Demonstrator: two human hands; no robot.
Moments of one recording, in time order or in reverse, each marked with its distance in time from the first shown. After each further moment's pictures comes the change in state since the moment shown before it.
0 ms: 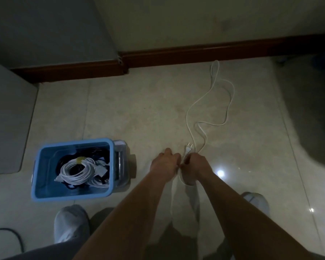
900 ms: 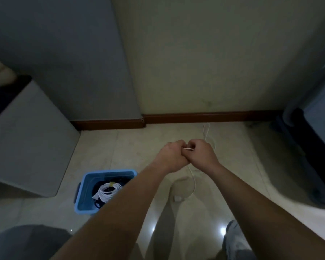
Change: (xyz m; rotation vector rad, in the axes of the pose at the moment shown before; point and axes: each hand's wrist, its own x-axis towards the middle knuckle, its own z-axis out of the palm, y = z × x) left_hand -0.155 0.058 -0.214 -0.401 0.441 0.131; right_hand -0.169 -0.126 -0.181 0.253 0.428 -0.426
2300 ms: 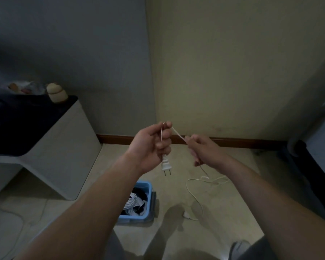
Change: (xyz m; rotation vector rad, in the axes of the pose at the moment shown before) left_hand -0.127 0.045 -0.171 -1.616 -0.118 0.008; right_hand -0.051 -0.132 -0.064 0.409 -0.263 -0.150
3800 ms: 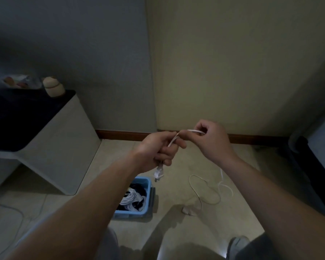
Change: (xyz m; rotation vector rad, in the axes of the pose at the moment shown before) left_hand 0.013 -0.012 -0.009 0.517 -0.041 -0.225; right_hand 0.000 -0.007 -0.006 -0.243 0.371 -0.326
